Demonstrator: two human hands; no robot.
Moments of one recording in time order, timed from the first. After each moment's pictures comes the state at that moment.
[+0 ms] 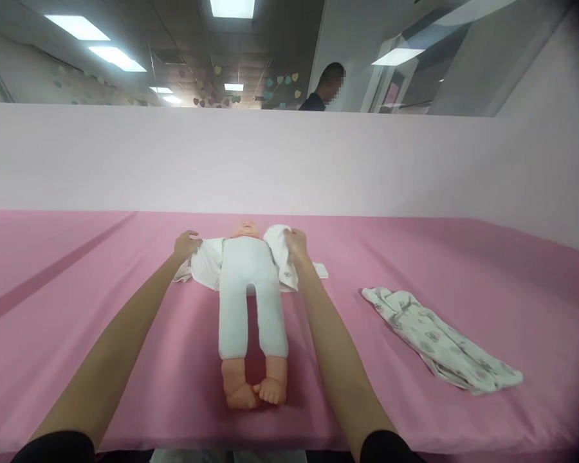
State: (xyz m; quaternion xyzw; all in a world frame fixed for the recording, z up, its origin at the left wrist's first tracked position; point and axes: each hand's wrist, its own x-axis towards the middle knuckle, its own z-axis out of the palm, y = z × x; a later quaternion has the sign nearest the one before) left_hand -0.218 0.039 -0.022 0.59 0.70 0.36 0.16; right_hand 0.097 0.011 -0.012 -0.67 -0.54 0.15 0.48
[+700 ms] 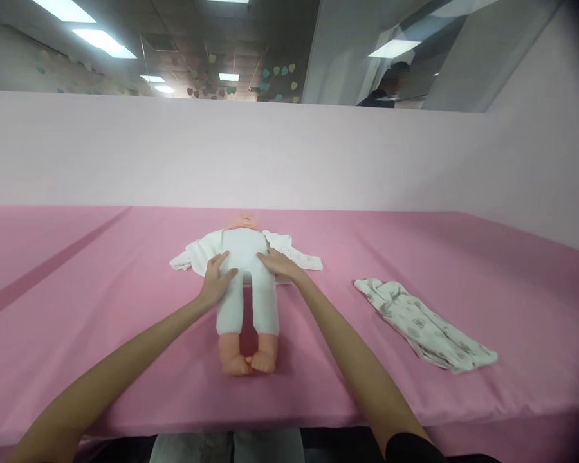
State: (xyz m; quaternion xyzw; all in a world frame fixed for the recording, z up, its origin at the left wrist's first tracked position) left_hand -0.126 -0.087 -0.073 0.63 0.53 0.49 0.29; right_hand 0.069 -0.073 -0.012 -0.65 -0.66 0.30 0.21
